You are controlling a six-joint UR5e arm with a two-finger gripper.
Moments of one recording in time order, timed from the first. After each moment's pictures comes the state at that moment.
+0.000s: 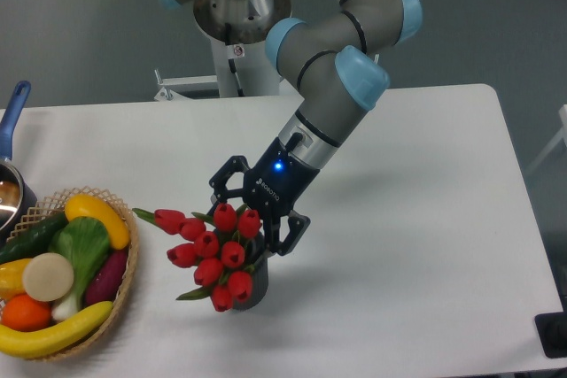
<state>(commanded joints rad) 2.53 -1.88 -1.77 -0.81 0.67 1.18</state>
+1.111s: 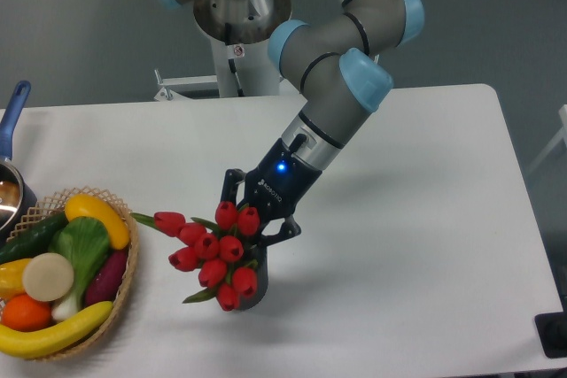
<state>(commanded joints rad) 2.54 -1.87 -1.77 -0.81 0.65 1.17</state>
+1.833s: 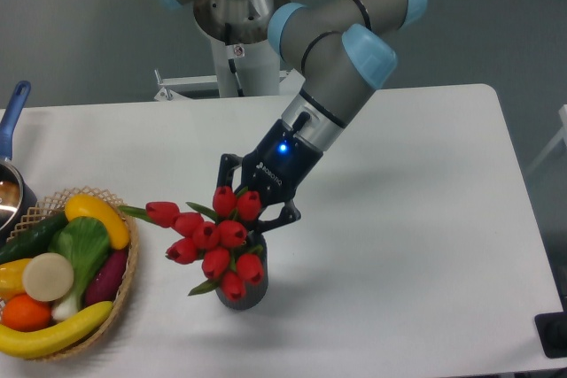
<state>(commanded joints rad) 2.55 -1.80 -1.73 -0.81 0.60 1.02</state>
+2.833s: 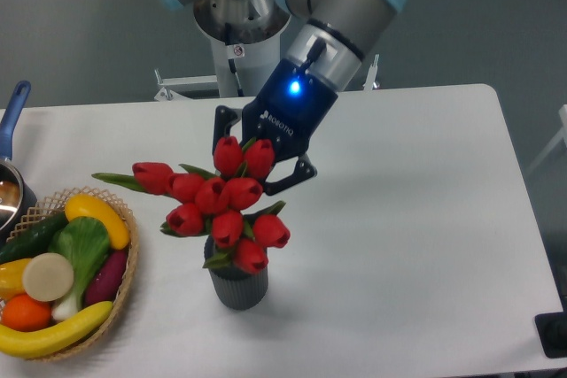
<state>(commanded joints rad) 2.58 -1.74 -1.55 -0.81 0.57 0.76</state>
